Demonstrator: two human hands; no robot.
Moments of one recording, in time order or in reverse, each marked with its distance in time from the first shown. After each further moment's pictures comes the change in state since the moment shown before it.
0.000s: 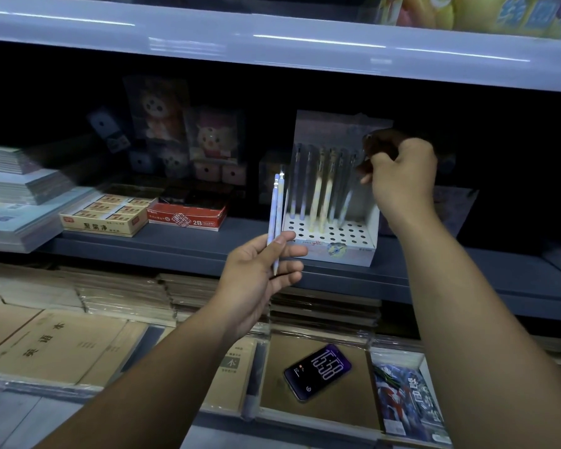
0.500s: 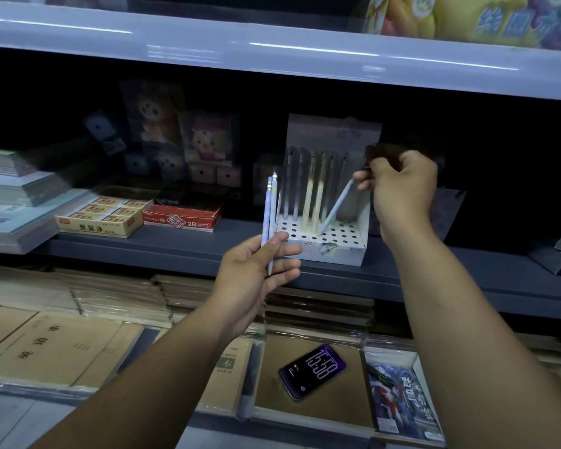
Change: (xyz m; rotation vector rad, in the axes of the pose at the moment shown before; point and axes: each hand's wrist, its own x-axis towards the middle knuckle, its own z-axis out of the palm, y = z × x) left_hand -0.002 0.000 0.006 -0.011 0.020 0.009; right_hand -0.017 -0.001 -0.012 0.357 0.061 0.192
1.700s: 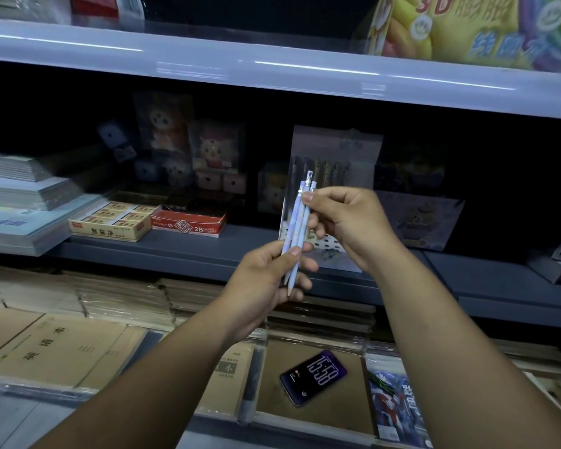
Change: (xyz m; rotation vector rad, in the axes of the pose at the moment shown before) left_hand -0.014 0.007 0.006 0.190 -0.205 0.027; right_hand -0.042 0.000 0.016 0.178 -0.615 0.179
